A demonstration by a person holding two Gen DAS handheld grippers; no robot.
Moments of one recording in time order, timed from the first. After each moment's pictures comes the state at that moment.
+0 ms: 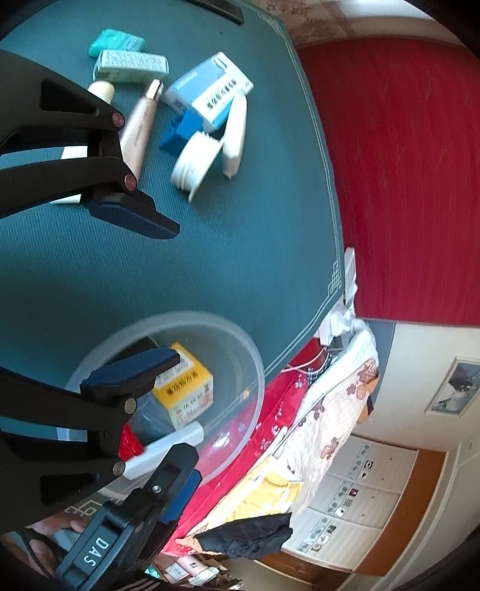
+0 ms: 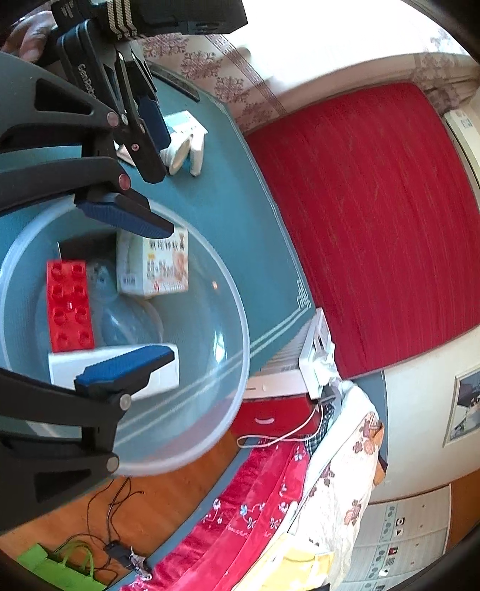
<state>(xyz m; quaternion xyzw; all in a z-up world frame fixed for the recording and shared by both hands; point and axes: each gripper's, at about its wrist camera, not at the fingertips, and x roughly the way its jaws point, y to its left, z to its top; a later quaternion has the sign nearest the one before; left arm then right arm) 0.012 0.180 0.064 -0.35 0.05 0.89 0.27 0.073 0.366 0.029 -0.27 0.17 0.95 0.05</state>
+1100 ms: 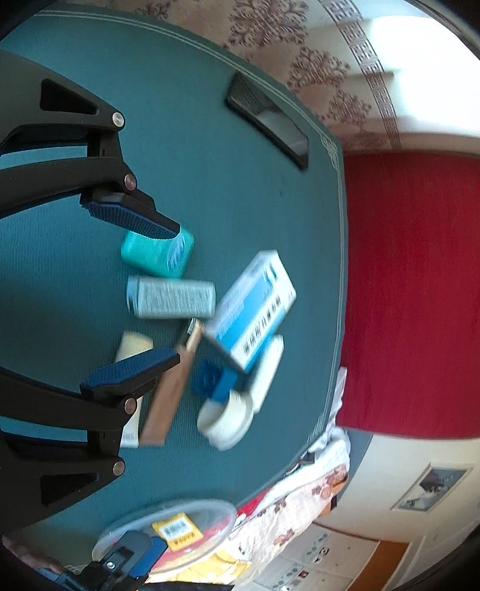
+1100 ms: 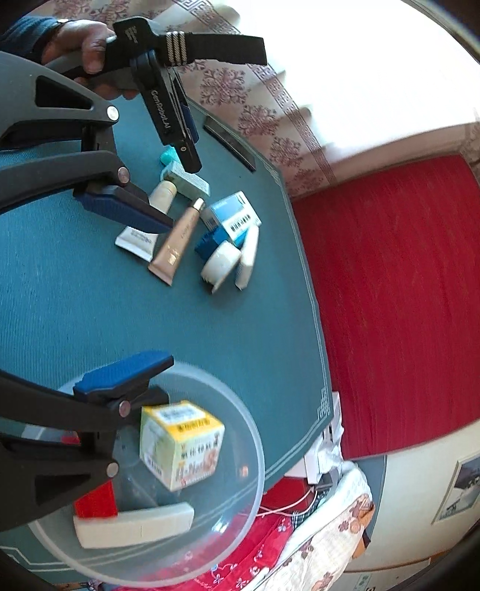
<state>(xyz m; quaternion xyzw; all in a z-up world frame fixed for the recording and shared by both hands) -0.018 0.002 0.045 -0.37 -0.01 0.92 0.10 0.048 0.249 0.021 -0.31 0.11 0.94 -0.07</state>
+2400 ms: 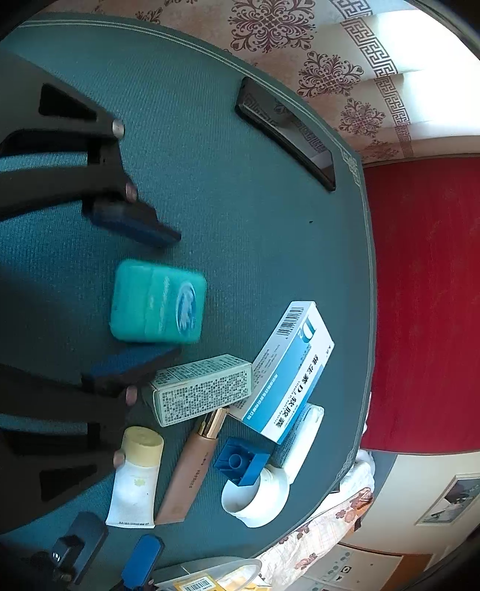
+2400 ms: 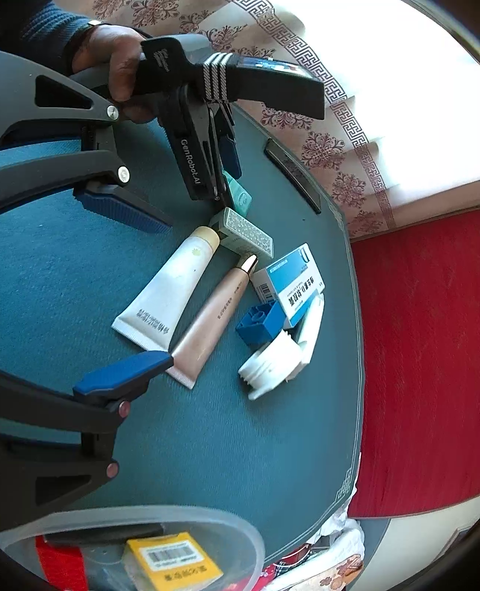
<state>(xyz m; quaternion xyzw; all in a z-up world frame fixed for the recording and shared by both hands) -0.053 -0.016 0.006 -0.39 0.04 0.92 0.06 -0.001 0.180 -0.013 -0.38 0.05 0.91 -0.15</state>
